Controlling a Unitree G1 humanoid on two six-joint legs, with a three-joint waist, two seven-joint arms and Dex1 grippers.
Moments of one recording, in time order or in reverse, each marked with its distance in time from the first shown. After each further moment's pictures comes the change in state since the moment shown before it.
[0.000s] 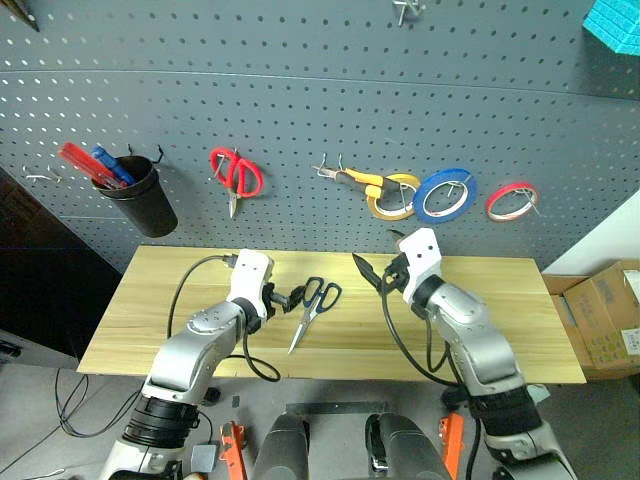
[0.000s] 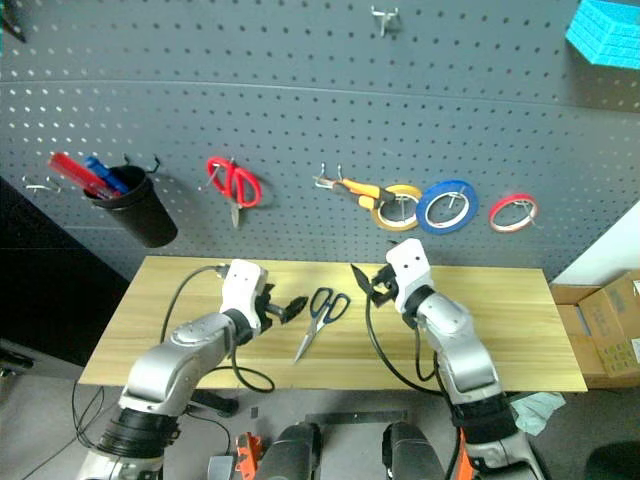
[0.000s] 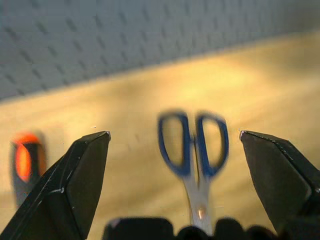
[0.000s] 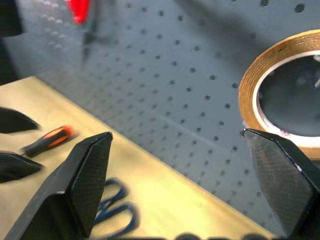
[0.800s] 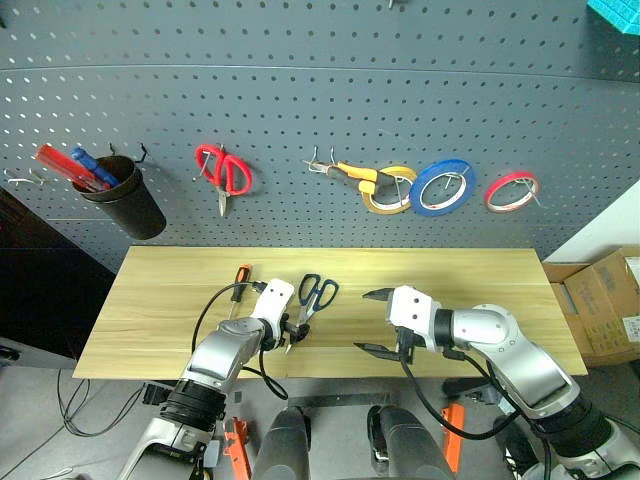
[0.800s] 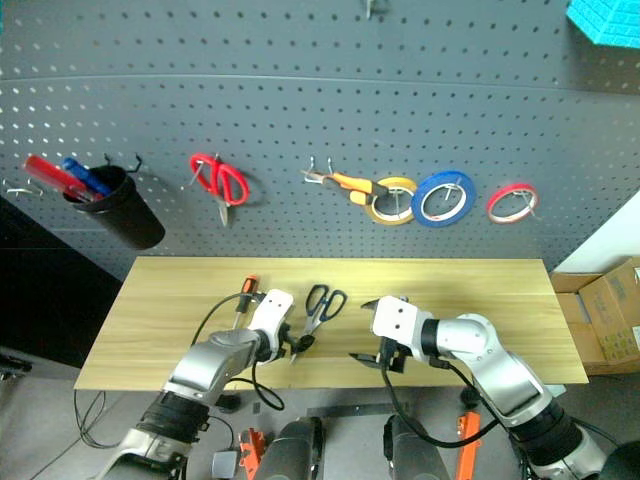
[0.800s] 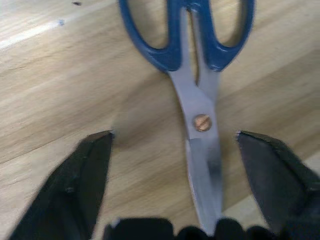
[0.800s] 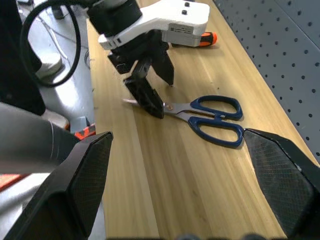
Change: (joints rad) left arm -0.120 -0.073 -0.113 0.268 0.211 0.130 -0.117; right arm -0.022 -0.344 0.211 -0.003 -0.038 -0.081 0.385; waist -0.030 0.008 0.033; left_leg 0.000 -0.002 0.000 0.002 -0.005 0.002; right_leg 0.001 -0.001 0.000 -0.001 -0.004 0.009
